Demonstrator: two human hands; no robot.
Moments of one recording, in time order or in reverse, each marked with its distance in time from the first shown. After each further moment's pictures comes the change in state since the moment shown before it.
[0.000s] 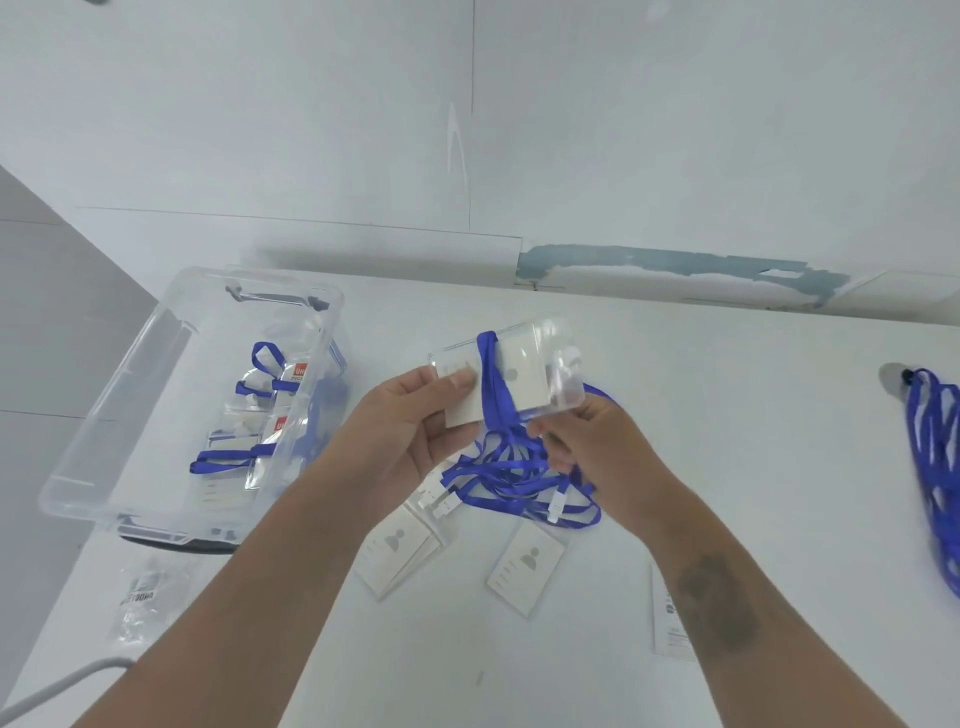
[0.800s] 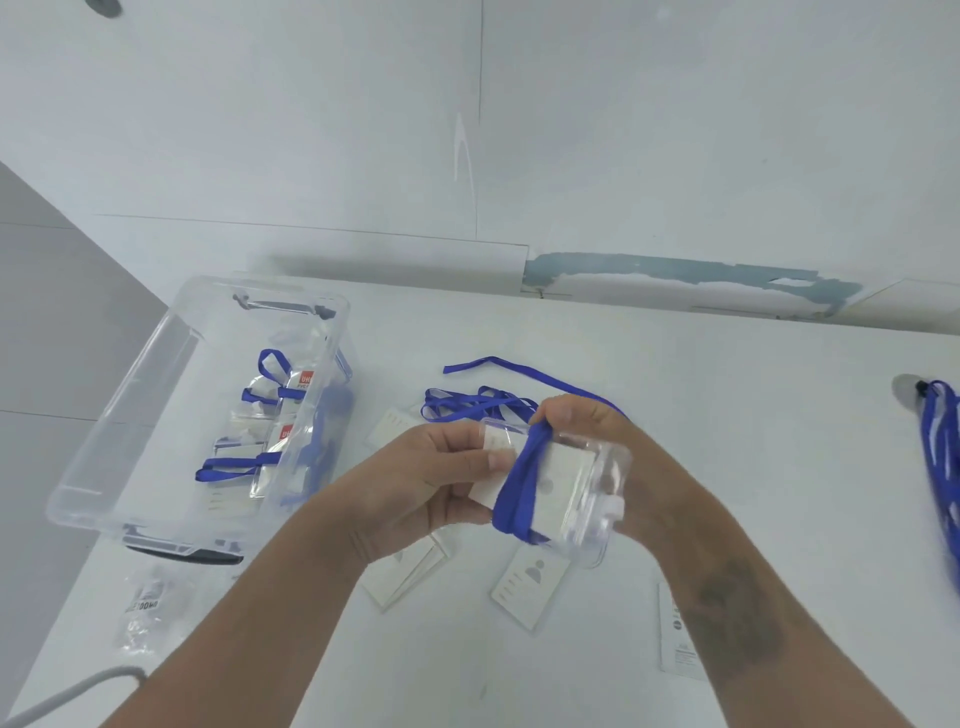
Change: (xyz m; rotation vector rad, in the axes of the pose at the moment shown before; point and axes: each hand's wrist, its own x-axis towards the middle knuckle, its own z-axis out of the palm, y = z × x) left_hand 0.003 -0.016 -0.018 0.323 -0.230 -0.201; right_hand -0.008 -0.020 -0.001 0.534 -0.310 0.096
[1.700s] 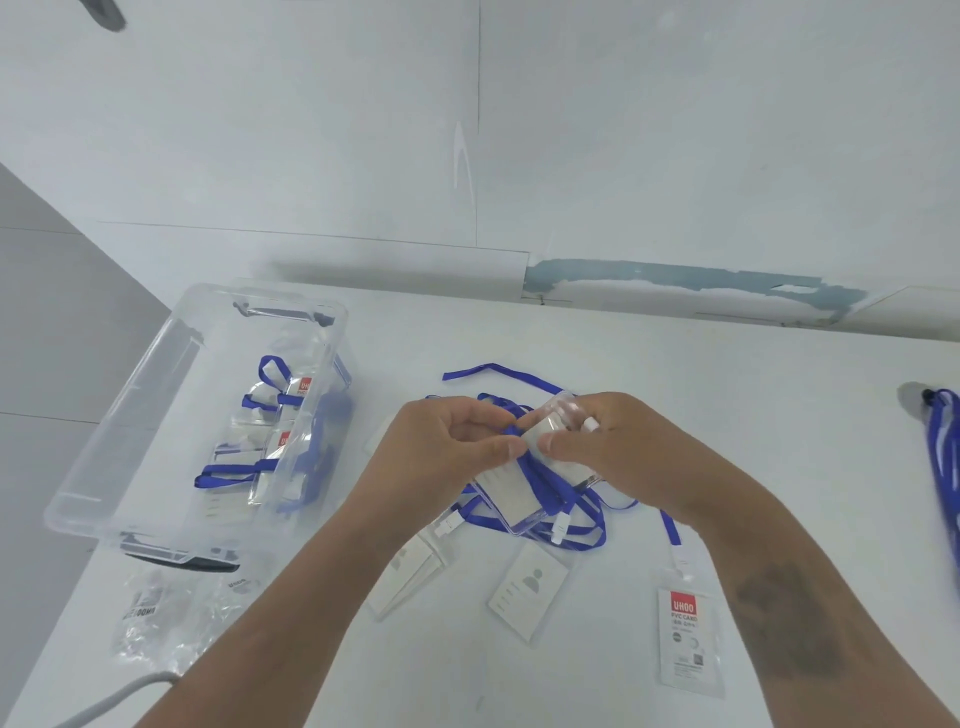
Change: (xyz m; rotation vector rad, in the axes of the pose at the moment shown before) left_hand 0.012 0.014 0.024 0.447 0.422 0.196; right_hand 0.002 -0.025 -0.021 -0.905 0.102 -0.033
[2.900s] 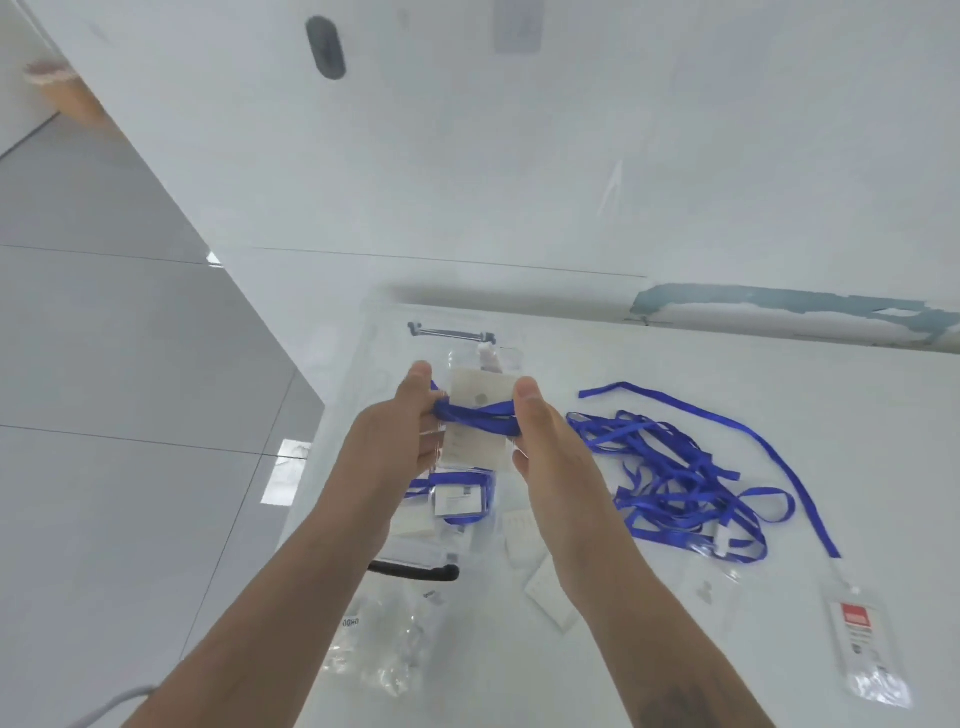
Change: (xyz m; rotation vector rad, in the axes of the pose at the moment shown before) left_hand -0.040 -0.023 -0.207 -0.288 0.269 -0.164; right_hand 0.048 -0.128 0.237 0.510 0.336 0.089
